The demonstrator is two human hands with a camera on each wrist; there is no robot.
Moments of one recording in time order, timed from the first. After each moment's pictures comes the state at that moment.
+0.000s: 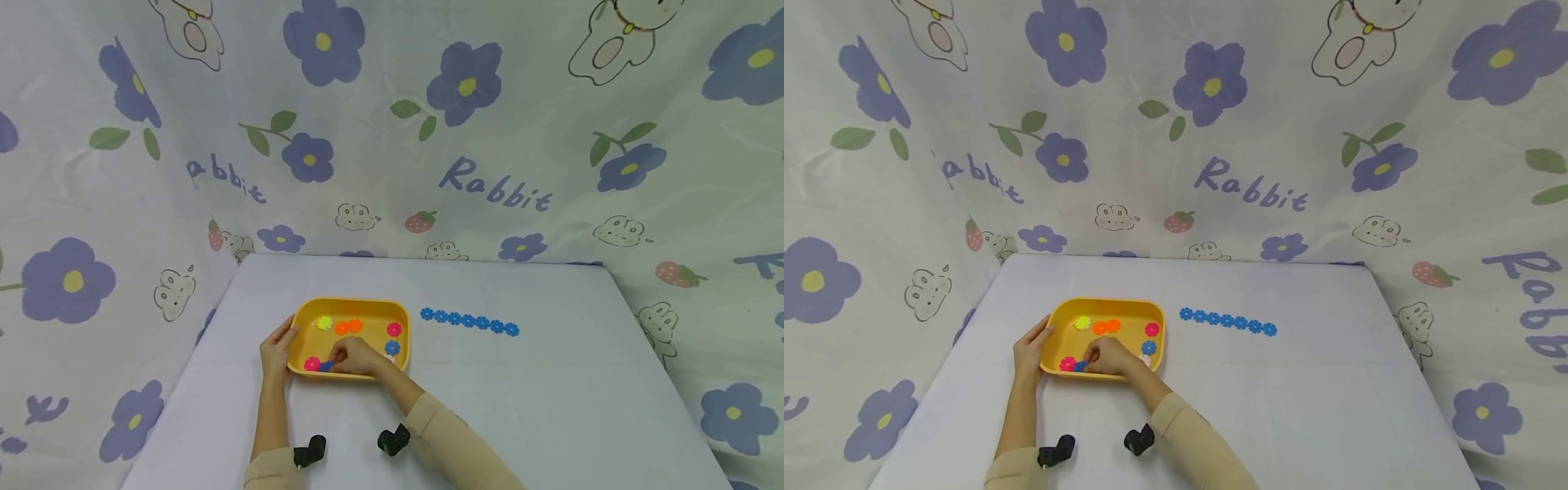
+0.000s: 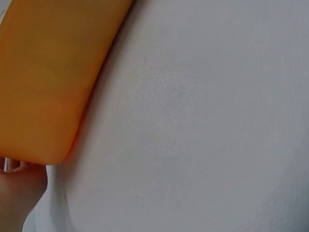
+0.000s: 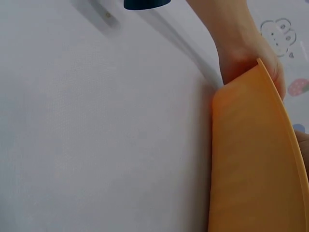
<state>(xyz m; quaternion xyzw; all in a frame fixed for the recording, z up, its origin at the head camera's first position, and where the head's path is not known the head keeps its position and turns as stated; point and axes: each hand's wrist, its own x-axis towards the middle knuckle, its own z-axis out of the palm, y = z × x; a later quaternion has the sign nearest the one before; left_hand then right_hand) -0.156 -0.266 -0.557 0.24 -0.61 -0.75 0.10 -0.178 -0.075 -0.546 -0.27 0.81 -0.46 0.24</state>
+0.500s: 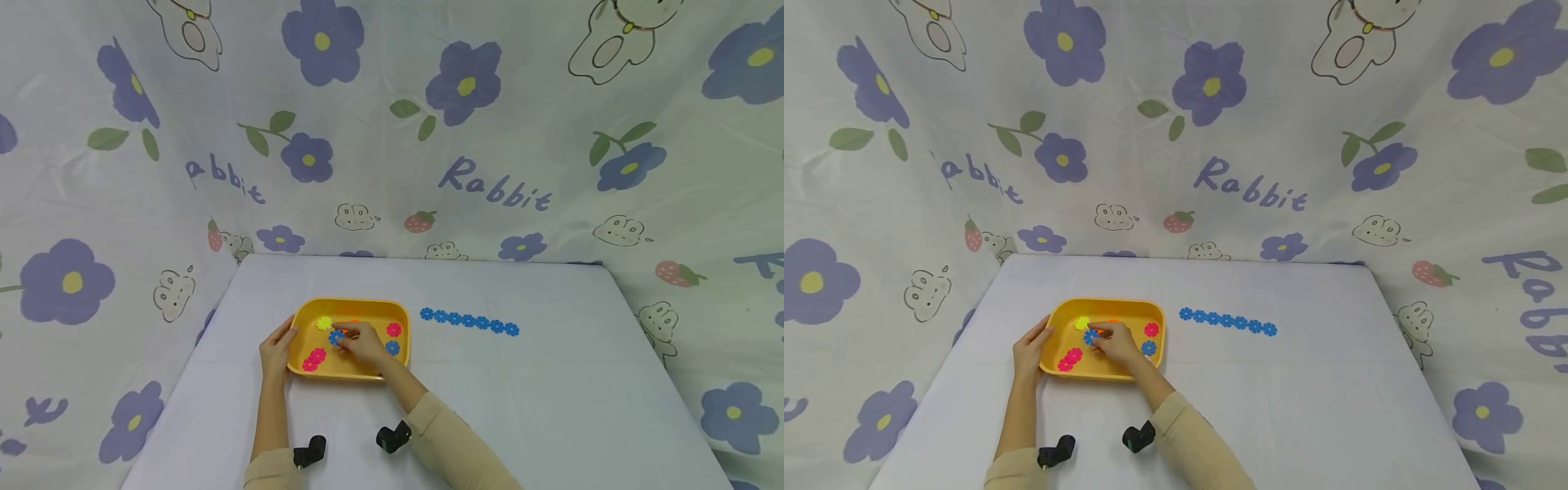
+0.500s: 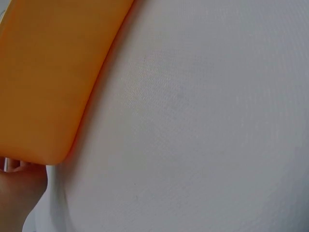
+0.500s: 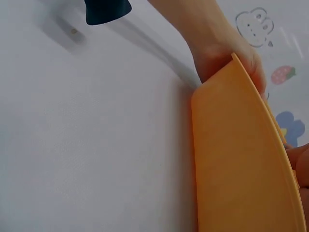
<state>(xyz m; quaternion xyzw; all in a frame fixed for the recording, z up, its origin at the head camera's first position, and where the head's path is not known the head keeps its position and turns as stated) -0.158 -0.266 -0.557 0.25 -0.62 -0.74 0.10 -0.188 -0.074 -0.544 -0.14 0.71 -0.67 0.20</state>
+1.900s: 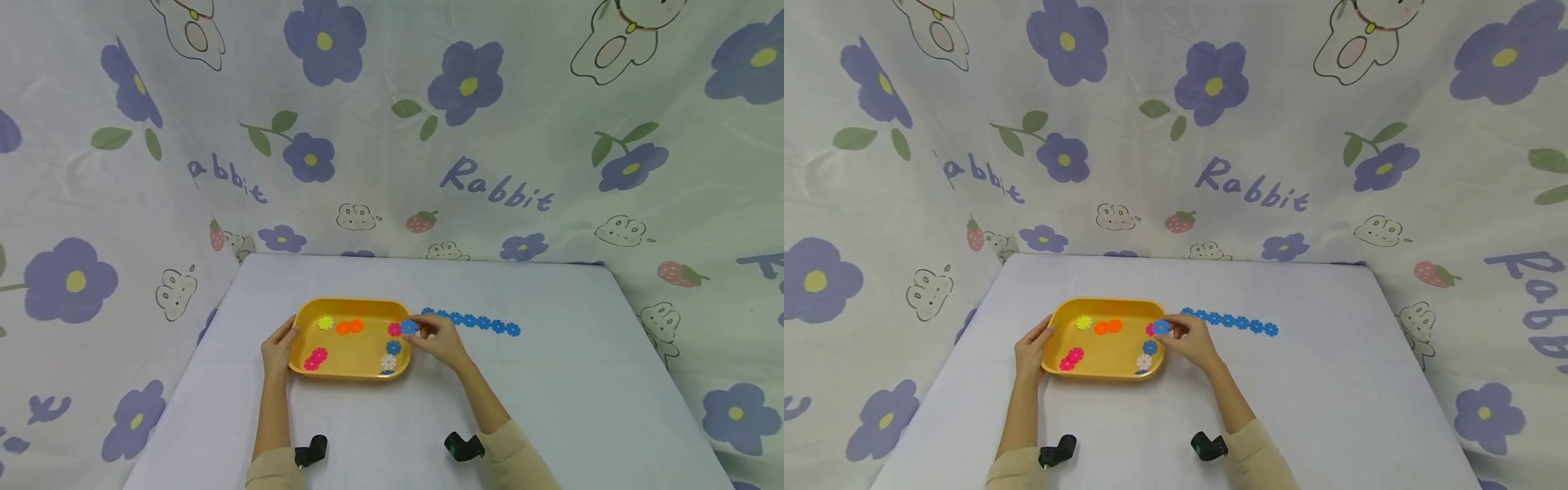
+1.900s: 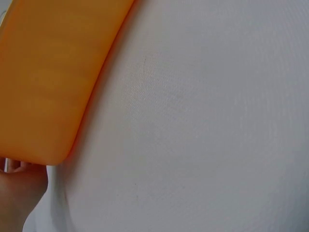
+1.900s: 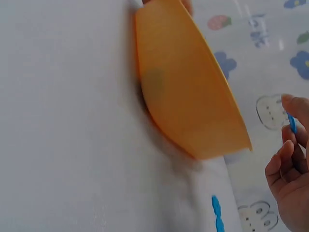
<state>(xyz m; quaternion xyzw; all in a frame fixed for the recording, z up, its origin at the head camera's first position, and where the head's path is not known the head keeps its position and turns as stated) -0.158 -0.266 -0.556 0.25 -0.62 -0.74 0.09 -0.167 0.070 -0.490 -0.24 0.78 -0.57 -0.01</state>
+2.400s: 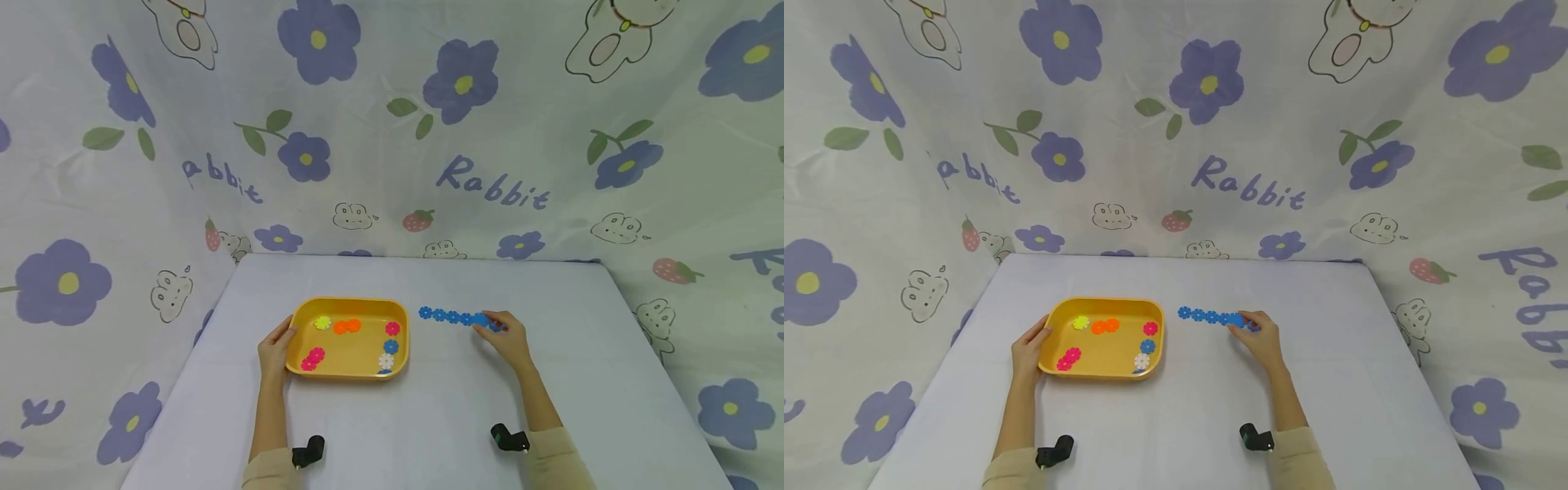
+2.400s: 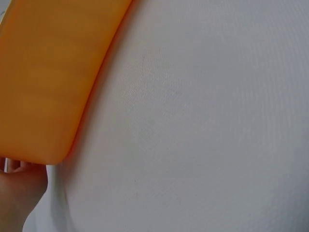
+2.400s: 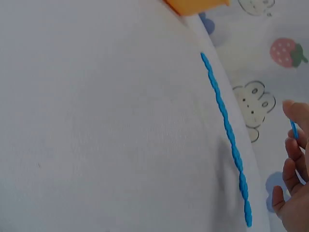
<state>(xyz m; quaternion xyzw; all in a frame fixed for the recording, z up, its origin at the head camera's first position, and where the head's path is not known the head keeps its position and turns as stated) -0.156 -0.264 -0.552 0.25 -0.62 -0.74 0.09 -0.190 0.198 -0.553 -0.08 0.84 -0.51 -0.14</state>
